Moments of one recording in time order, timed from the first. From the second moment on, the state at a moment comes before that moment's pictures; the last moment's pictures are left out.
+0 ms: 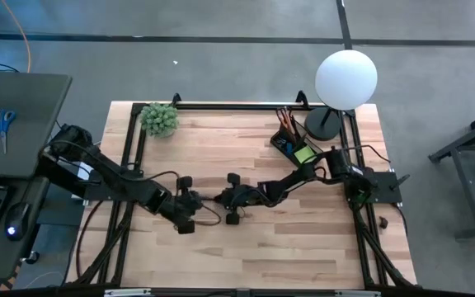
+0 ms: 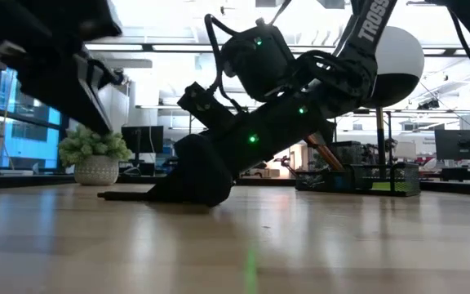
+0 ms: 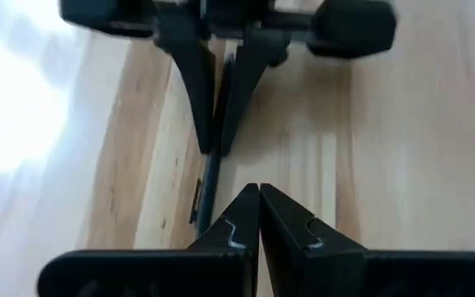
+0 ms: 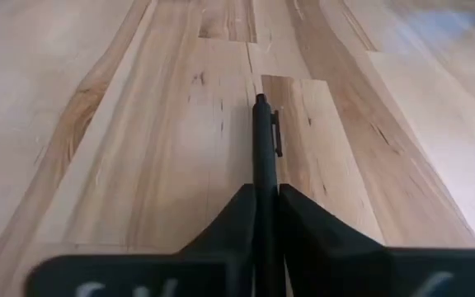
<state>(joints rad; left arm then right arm) -0.40 1.39 0.71 -0.36 -0.47 -0.45 0.14 2.28 1.16 0.57 0.21 -0.03</state>
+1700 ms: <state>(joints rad) -0.10 1.56 0.55 1.05 -0.21 0.02 0.13 1.61 0.52 1.26 0.02 -0.05</state>
